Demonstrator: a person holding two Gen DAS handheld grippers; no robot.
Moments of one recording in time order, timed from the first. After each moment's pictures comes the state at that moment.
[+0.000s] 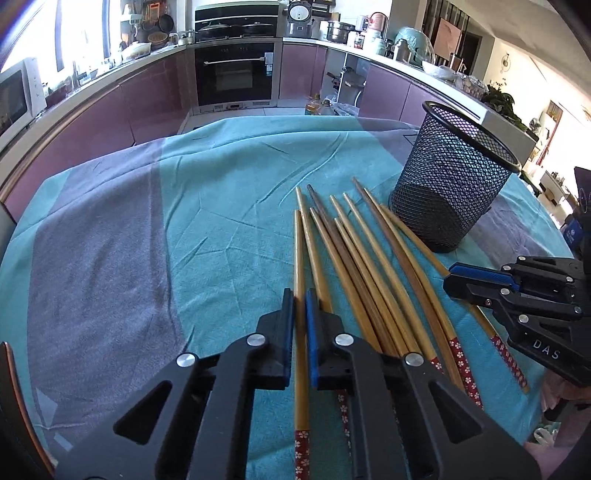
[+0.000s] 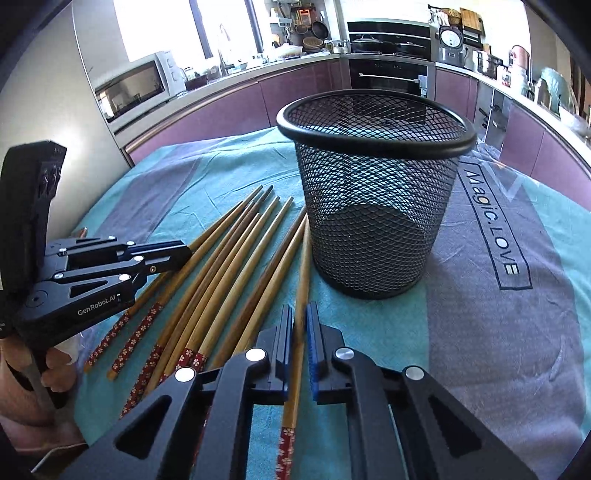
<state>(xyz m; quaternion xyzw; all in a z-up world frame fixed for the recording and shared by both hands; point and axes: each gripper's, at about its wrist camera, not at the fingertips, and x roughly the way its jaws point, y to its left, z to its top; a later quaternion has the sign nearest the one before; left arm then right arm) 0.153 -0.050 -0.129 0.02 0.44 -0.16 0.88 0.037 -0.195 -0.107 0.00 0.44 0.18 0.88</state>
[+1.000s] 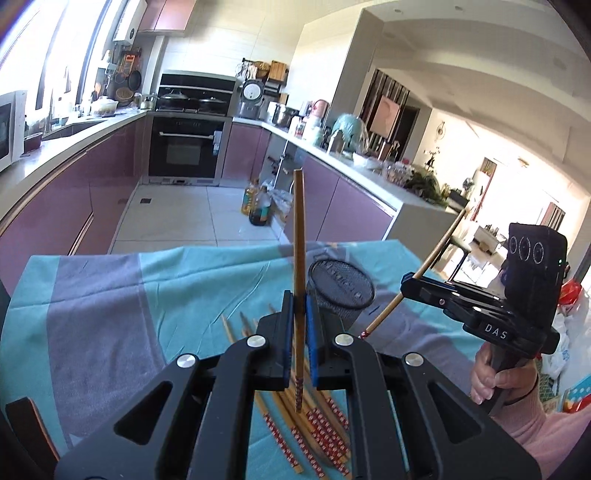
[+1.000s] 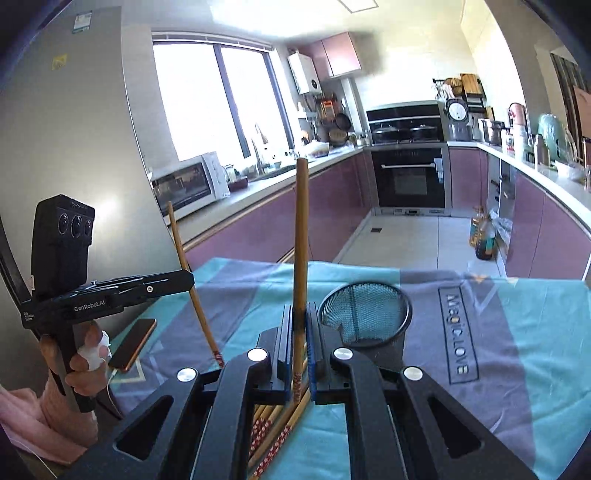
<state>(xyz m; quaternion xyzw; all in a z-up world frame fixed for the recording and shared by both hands) 0.080 -0.020 0.042 -0.07 0.28 -0.28 0.91 0.005 -0.241 0.013 0.06 0.25 0.24 0.94</state>
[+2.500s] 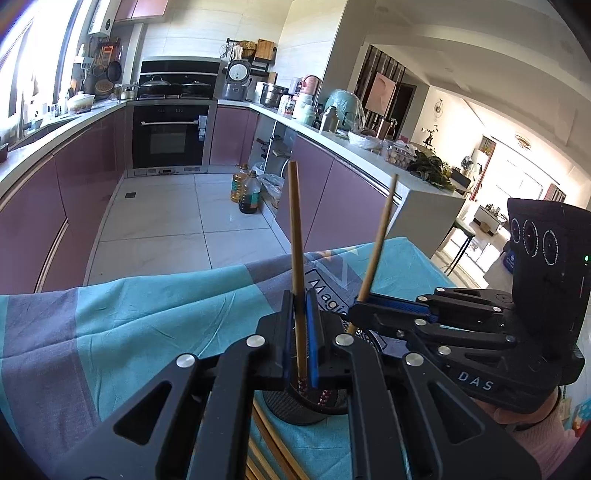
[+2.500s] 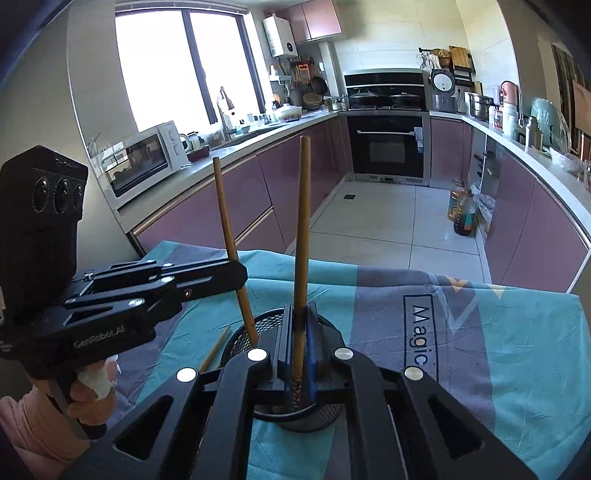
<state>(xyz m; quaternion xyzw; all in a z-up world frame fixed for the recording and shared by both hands) 0.188 -0.136 0.012 -0.03 0.33 -0.29 0.90 0.100 -0.246 -0.009 0.03 0.34 0.19 0.92</state>
